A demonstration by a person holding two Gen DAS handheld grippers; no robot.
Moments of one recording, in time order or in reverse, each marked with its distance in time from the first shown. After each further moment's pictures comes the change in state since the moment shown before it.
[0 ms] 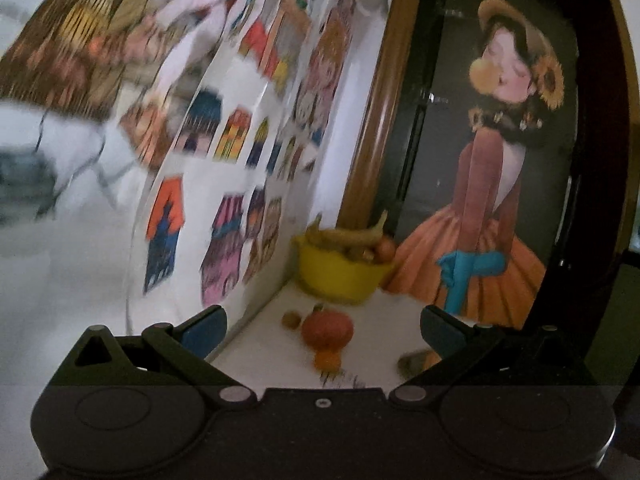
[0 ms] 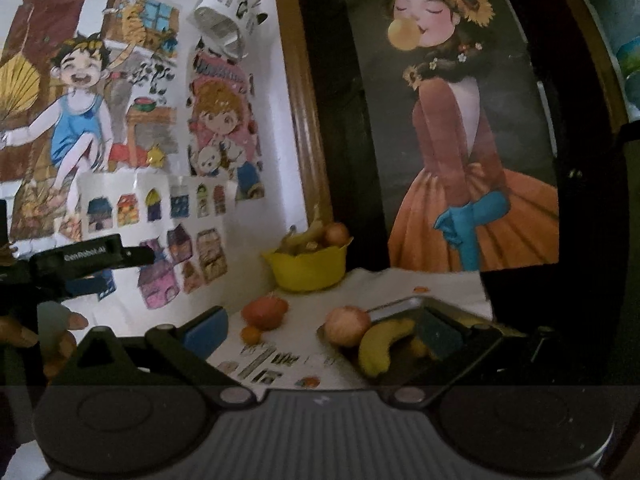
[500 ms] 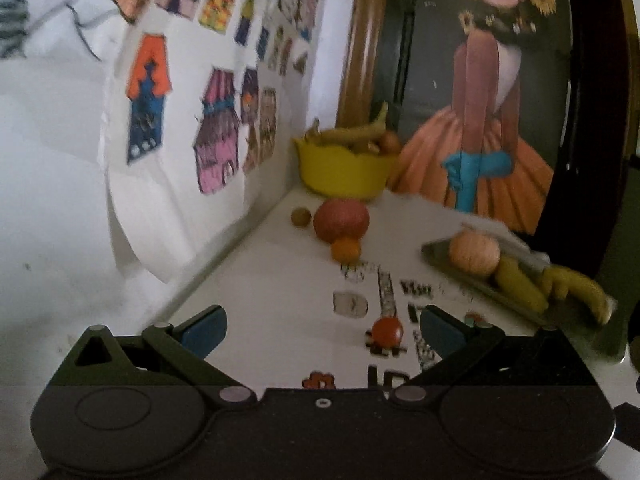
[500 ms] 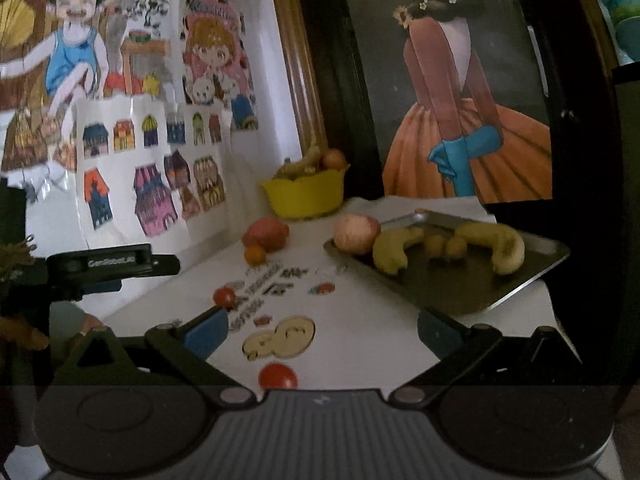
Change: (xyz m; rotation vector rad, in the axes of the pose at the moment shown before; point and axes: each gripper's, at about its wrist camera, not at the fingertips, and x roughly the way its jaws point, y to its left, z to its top) left arm 0.035 0.011 -0.059 0.126 0.233 -0.002; right arm 0.007 0.028 -0.061 0.028 0.149 -0.048
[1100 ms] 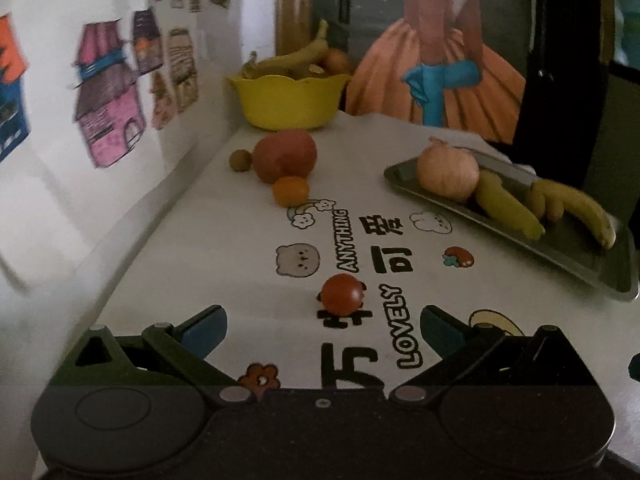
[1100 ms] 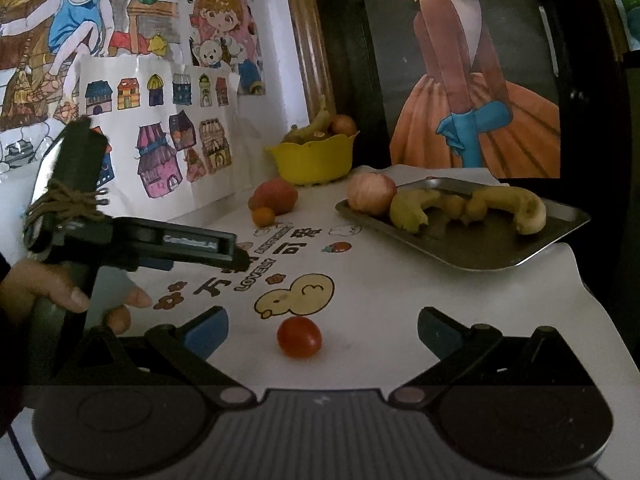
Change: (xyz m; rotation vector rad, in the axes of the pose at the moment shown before) left arm 0.056 -0.039 0.006 0.181 0.212 -0.063; right arm 0.015 0.013 -0.015 -0.008 0.075 0.014
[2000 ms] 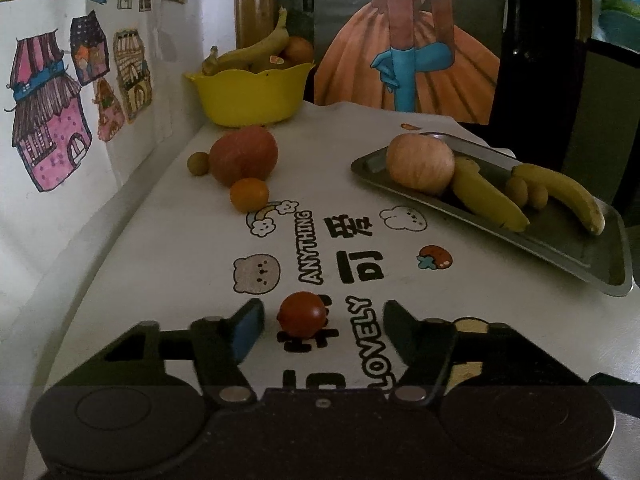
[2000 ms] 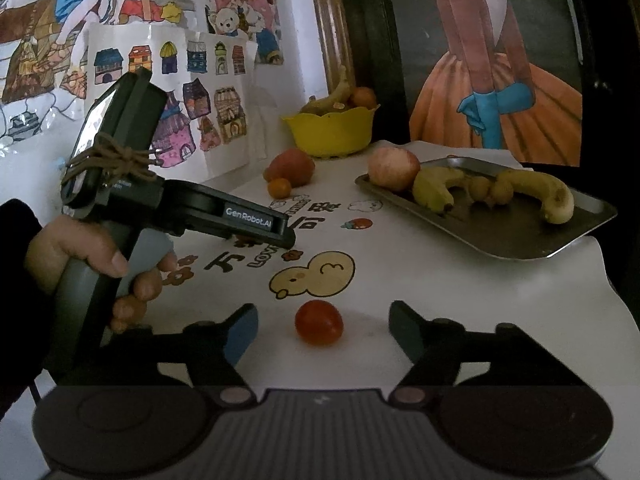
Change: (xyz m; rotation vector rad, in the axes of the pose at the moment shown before) left arm 0.017 -0.015 0.011 0.048 0.028 -0.062; right arm 0.014 0.009 0.001 -0.056 0.082 0.024
